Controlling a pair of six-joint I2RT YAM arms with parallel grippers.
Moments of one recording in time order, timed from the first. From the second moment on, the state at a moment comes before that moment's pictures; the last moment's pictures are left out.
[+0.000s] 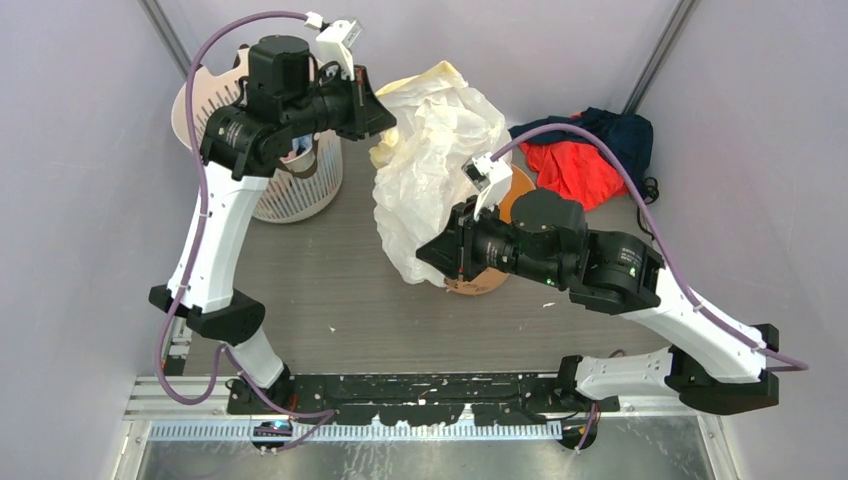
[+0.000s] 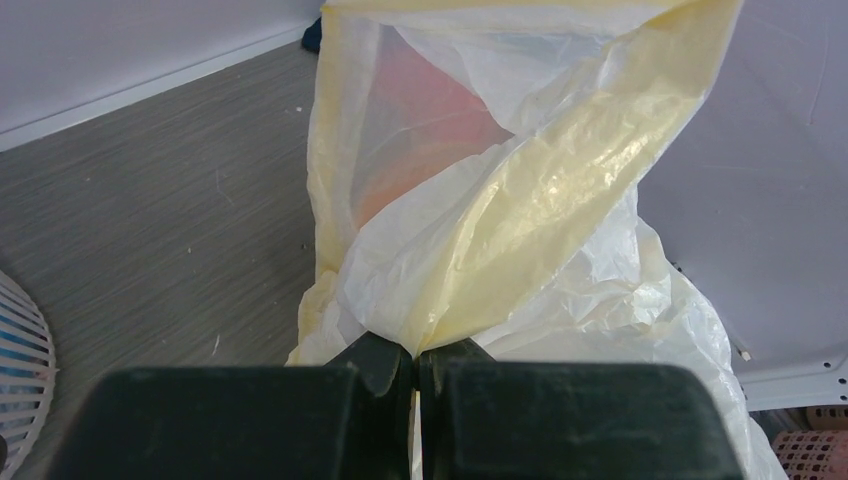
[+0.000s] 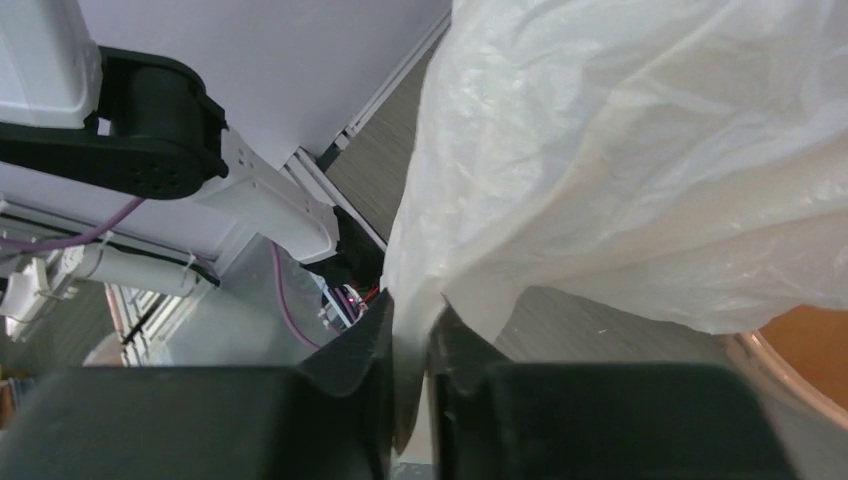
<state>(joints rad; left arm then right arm) -0.51 1.70 2.41 -1.02 0.32 -0.26 1.15 1.12 1.62 -0.79 0.12 0.55</state>
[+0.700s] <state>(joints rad) -0.29 1.56 2.28 -0.93 0.53 -0.32 1.16 0.95 1.95 -1.03 0.48 0.42</state>
